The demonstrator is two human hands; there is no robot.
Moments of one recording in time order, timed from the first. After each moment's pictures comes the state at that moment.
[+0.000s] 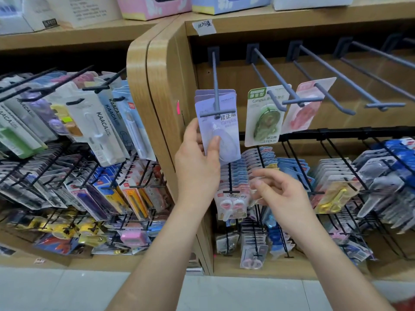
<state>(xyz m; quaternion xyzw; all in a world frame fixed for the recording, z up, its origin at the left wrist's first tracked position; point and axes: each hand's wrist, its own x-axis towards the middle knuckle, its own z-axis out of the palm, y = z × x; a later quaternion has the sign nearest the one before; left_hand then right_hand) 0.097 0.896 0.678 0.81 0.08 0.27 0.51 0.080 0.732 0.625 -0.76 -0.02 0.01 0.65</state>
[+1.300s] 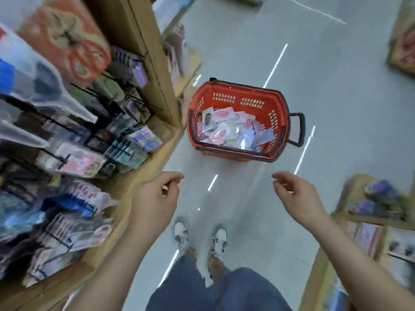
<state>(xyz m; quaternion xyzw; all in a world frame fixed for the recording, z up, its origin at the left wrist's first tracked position) -0.050 0.412 0.404 0.86 -0.34 -0.21 0.33 -0.299 0.245 0.385 -0.72 0.57 -0.03 0.39</state>
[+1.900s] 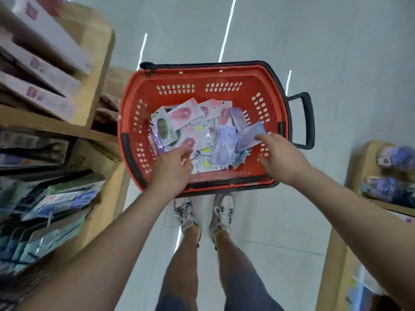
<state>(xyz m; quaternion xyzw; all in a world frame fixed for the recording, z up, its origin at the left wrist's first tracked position) 0.003 0.074 0.130 0.79 -0.42 -0.43 0.12 -0.232 -0.025 0.145 -0.76 0.55 0.17 0.30</state>
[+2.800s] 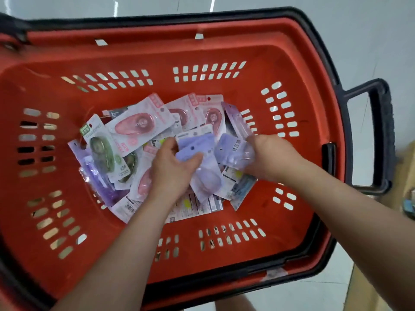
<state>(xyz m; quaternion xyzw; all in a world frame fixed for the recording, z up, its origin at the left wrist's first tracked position) -0.047 -0.045 -0.108 0.79 -0.25 -0.50 0.27 -0.226 -0.136 -0.091 -0.74 0.53 0.32 0.26</state>
